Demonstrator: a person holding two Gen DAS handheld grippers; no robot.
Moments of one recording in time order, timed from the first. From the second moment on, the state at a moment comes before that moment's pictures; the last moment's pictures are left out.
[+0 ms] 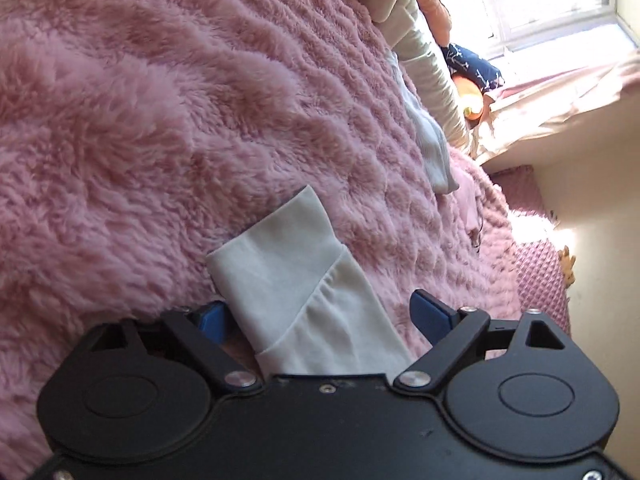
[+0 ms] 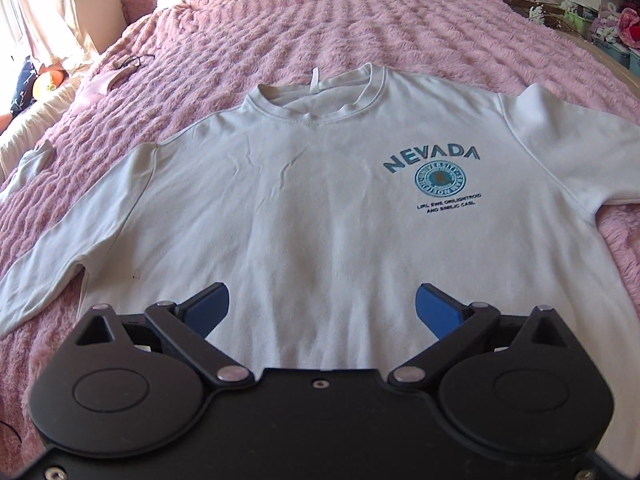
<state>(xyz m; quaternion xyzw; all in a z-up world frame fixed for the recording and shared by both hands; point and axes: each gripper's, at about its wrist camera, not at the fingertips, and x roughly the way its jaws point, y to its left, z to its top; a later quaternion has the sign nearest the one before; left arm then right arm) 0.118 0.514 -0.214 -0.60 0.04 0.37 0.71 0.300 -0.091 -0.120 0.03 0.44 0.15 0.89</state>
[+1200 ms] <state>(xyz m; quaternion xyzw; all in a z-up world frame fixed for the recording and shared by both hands) 0.388 0.176 -0.156 -0.53 0.24 -0.13 0.80 0.319 -0.258 -0.114 0.15 0.40 0.08 0.90</state>
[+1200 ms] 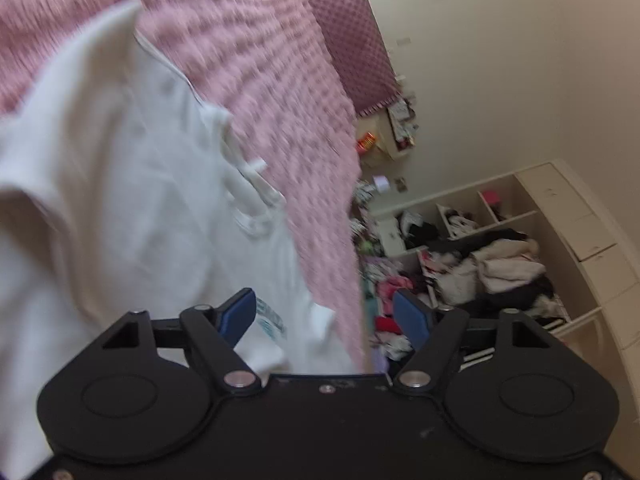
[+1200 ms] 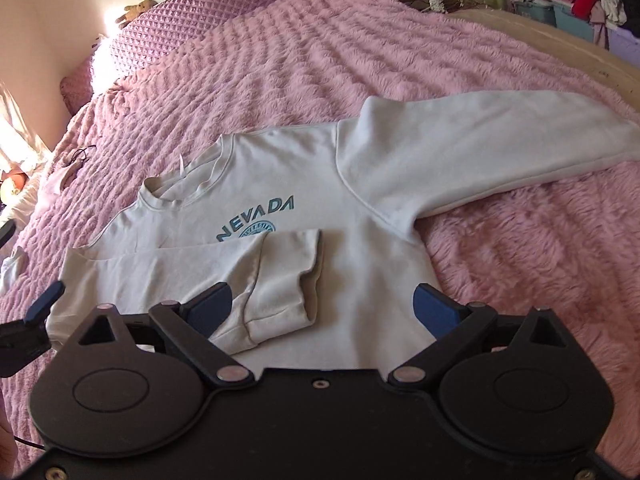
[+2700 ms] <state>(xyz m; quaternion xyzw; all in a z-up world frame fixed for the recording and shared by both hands) 0.331 0.283 -0.217 -0.54 0.29 0.02 0.79 0.409 -0.267 -0.132 0.26 0.37 0.12 0.88</state>
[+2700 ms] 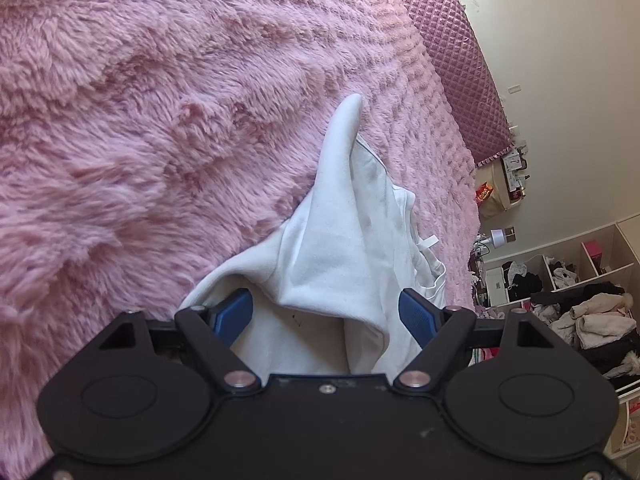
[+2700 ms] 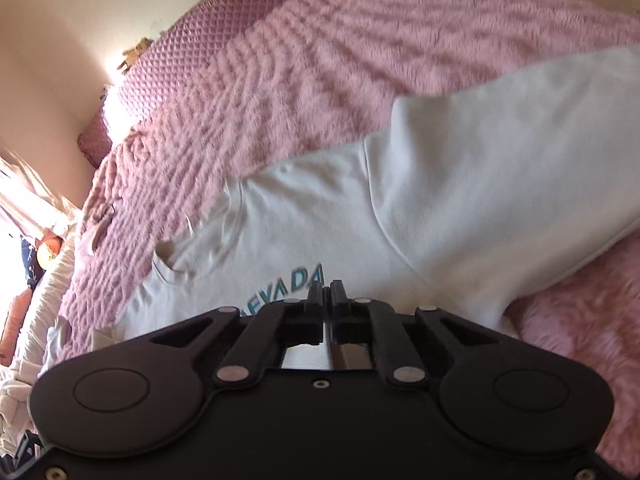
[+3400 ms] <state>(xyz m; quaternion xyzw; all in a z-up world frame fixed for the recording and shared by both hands) 0.321 0.261 -0.174 -0.49 0.26 0.00 0.83 0.367 -0.264 -0.121 0.13 0.32 0.12 0.93</state>
